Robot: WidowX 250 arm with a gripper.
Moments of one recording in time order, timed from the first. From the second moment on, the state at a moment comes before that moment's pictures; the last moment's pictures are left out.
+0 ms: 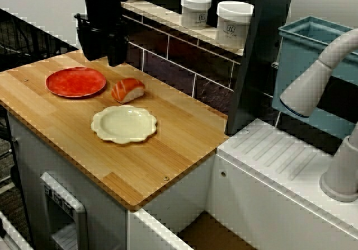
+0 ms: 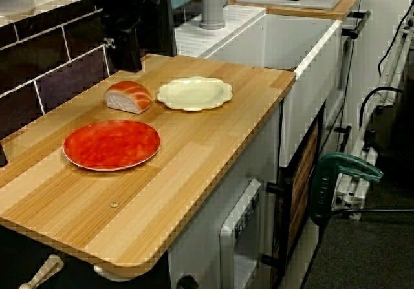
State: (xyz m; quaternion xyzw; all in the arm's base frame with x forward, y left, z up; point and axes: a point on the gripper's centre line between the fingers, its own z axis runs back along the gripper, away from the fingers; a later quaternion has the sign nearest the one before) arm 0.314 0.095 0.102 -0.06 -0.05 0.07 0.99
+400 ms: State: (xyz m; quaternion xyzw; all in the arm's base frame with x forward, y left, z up) arm 0.286 0.110 0.121 -0.07 -0.07 0.05 0.99
